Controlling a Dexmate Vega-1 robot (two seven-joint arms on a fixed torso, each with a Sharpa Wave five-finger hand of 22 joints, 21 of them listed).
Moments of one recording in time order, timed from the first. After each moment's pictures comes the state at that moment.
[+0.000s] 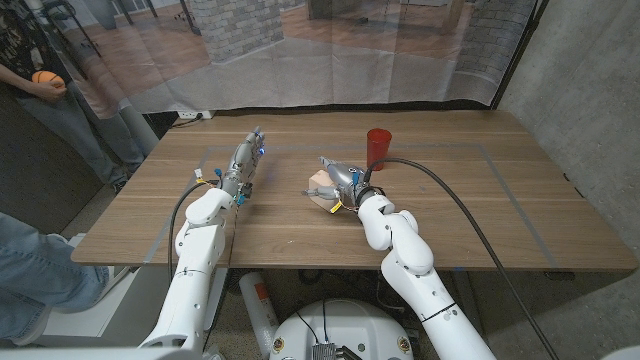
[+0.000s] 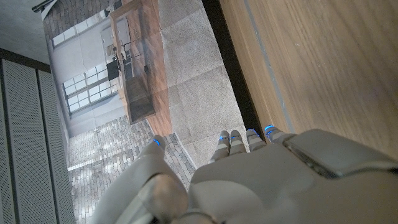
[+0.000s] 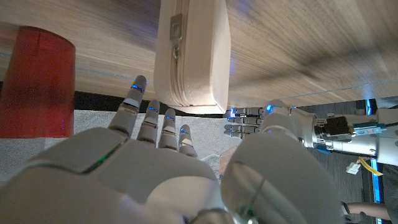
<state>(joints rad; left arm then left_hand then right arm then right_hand) 0.98 0.05 -0.20 -1.47 -0.07 -0.04 -0.36 0.19 -0.04 0.37 0.06 0.27 -0.04 0.04 0.20 0.18 -0.09 0.05 0.20 0.18 -0.15 0.05 0.19 0.18 -0.17 -0.01 0.20 0.18 -1.17 -0.05 -0.44 -1.90 -1.31 -0.11 0.32 0.45 -0.14 0.17 -0.13 0.38 0.00 0.00 0.21 0.19 0.13 0.08 0.24 0.19 0.19 0.11 0.20 0.18 0.35 0.22 0.23 0.19</state>
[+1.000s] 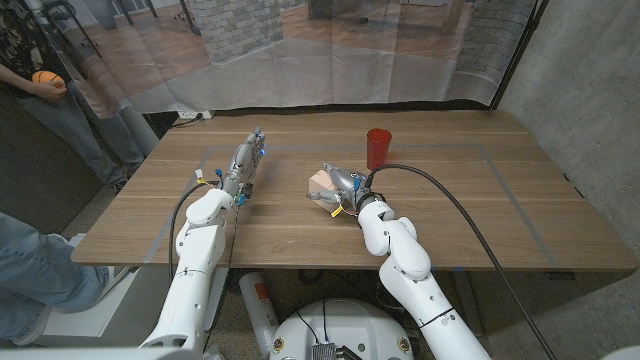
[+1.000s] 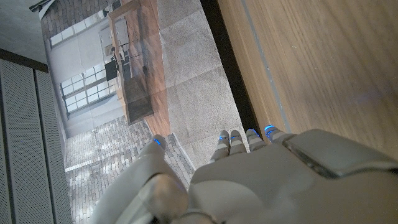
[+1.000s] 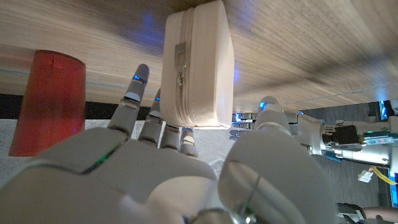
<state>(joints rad) 0.98 0.05 -0.20 -1.47 -0.06 -0.03 -0.36 0.20 -0.04 0.37 0.06 0.27 -0.04 0.04 0.20 0.18 -0.09 0.05 0.20 0.18 -0.15 0.05 0.19 0.18 -0.17 -0.01 0.20 0.18 -1.19 -0.04 -0.44 -1.88 -1.30 -0.15 0.26 0.49 -0.10 0.17 -0.13 0.39 0.07 -0.01 0.22 0.19 0.27 0.05 0.30 0.22 0.38 0.05 0.26 0.21 0.49 0.22 0.26 0.19</state>
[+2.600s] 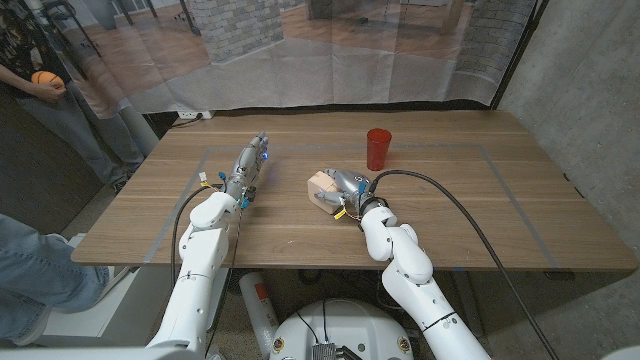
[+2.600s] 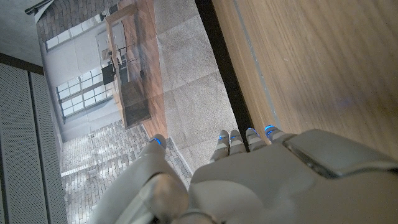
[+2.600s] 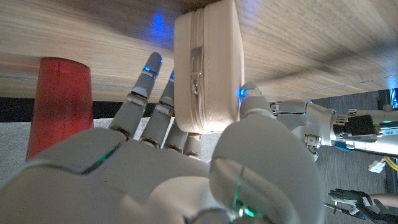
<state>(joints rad) 1.00 0.04 -0.18 -1.49 -0.05 -0.02 -0.34 0.20 -0.03 0.36 0.06 0.27 -0.03 0.03 0.20 0.18 -0.08 0.04 0.20 0.18 -0.14 0.05 0.19 0.18 -0.17 -0.01 0.20 0.18 -1.20 -0.05 -0.43 -1.84 -1.24 -0.14 0.16 0.74 0.01 0.28 -0.17 0.34 0.37 -0.10 0.28 0.19 0.67 -0.12 0.47 0.26 0.84 -0.10 0.37 0.26 0.69 0.07 0.32 0.21</state>
